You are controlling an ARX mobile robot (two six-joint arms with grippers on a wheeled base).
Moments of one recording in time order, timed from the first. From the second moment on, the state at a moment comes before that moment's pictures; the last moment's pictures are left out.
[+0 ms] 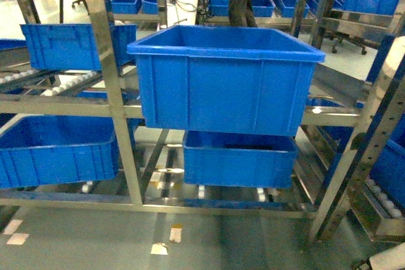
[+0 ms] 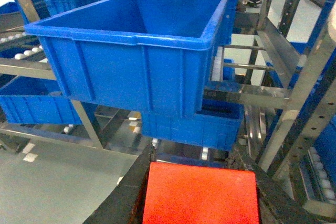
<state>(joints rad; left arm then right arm) 0.00 0.01 0.01 0.00 0.00 0.00 0.05 1.16 0.40 0.54 -0.18 0.03</state>
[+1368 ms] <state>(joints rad) 0.00 0.01 0.01 0.00 0.00 0.00 0.06 1.15 0.40 0.54 -0.18 0.03</state>
